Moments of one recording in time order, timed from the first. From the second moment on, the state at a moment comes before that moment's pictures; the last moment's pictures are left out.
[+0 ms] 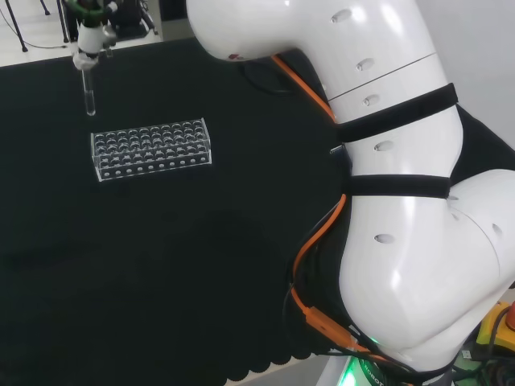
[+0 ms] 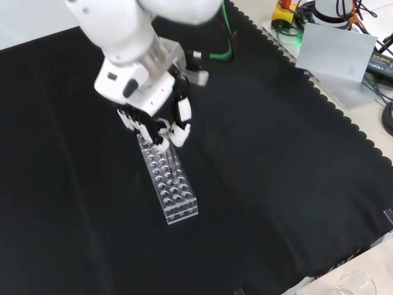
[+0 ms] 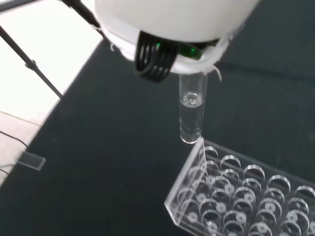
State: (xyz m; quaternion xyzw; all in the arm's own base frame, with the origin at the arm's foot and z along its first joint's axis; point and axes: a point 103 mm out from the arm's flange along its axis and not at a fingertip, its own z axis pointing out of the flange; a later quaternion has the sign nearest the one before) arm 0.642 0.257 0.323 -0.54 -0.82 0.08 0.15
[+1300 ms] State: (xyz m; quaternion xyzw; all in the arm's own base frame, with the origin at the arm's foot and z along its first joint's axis) arm 0.599 0.153 0.292 -0.58 -0.79 0.12 0.17
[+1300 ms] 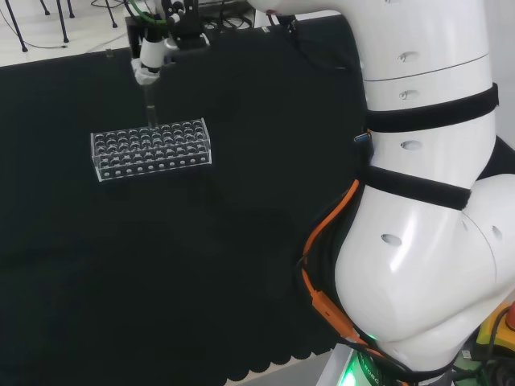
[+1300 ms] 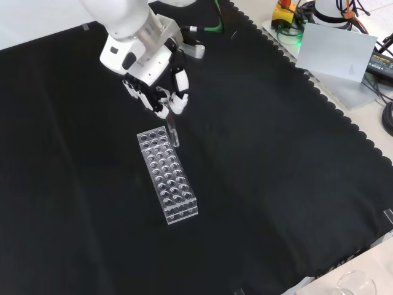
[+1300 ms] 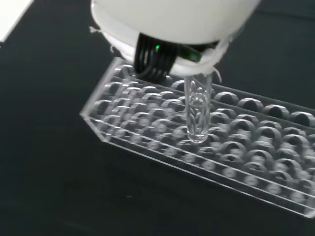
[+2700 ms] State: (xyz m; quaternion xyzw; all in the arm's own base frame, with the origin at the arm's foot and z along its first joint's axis) arm 0.639 0.204 0.359 -0.62 -0.77 0.01 0.15
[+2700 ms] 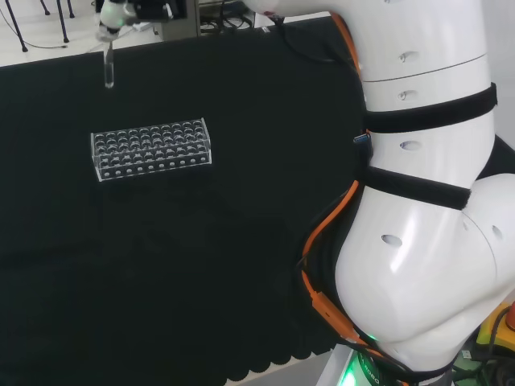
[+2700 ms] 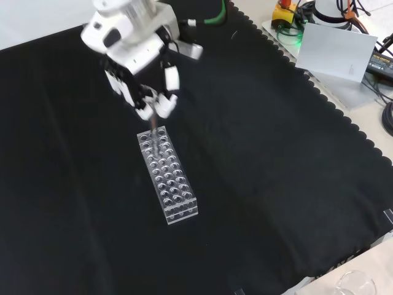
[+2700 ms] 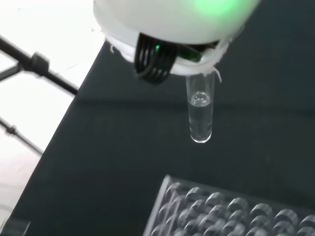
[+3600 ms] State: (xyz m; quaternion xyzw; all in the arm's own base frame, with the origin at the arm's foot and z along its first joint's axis) arm 0.609 0.072 0.342 -0.73 -0.67 0.06 0.13
